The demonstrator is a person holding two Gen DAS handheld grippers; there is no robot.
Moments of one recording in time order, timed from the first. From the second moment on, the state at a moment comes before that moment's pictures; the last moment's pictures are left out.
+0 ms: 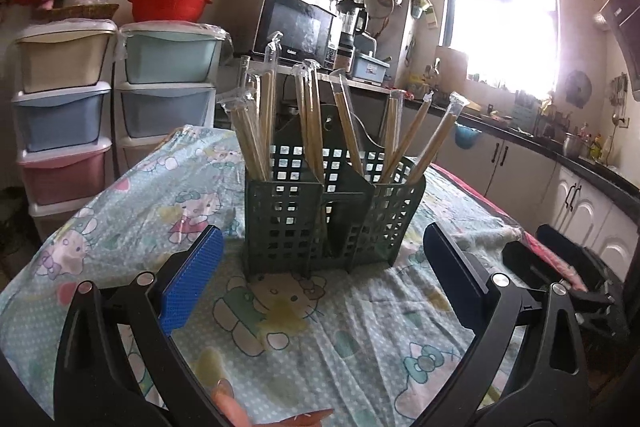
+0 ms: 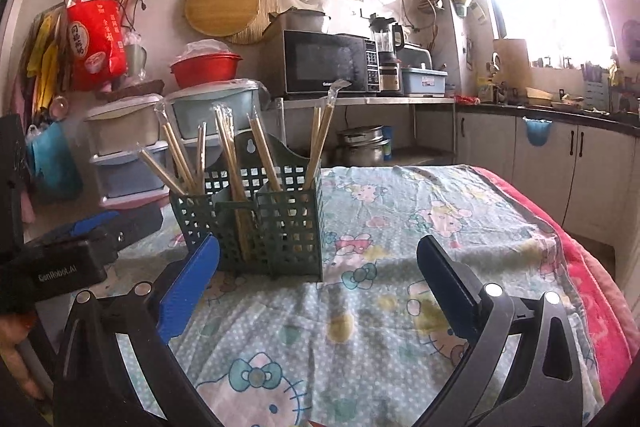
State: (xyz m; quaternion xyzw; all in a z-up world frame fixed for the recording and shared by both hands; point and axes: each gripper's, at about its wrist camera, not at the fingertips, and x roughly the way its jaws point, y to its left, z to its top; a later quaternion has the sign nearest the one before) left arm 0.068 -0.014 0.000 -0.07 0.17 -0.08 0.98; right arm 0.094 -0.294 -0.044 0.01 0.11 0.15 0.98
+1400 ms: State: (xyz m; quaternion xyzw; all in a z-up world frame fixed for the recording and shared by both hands) left arm 0.068 -0.015 -0.005 -0.07 0.17 -0.09 0.98; right arm 0.089 -0.294 -0.045 0.00 0.10 0.15 0.98
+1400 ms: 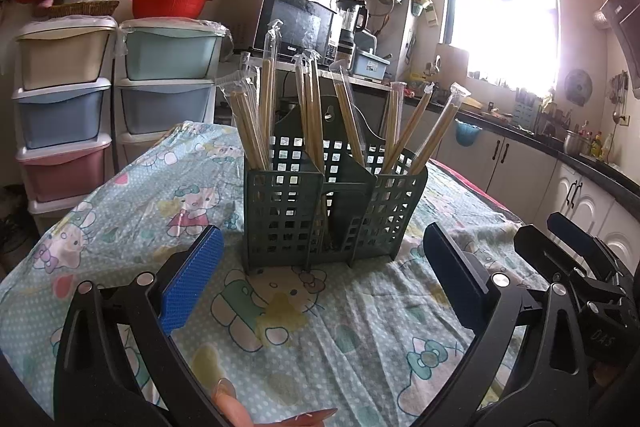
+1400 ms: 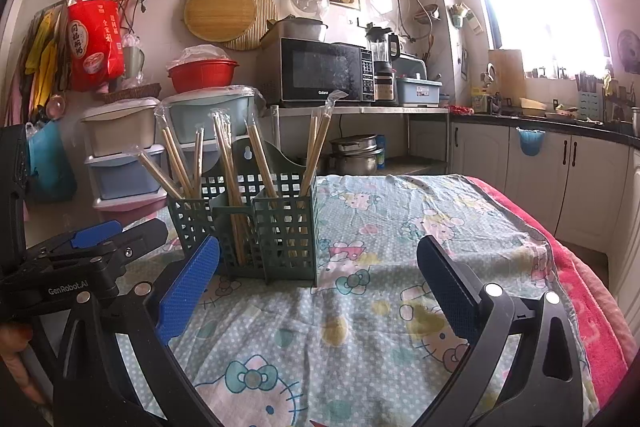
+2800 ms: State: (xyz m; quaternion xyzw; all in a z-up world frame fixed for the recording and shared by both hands) left arm 0.072 -0.014 -0.010 -0.07 0.18 -0.09 0.98; right arm 0.087 -0.295 -0.043 0.01 0.10 0.15 0.98
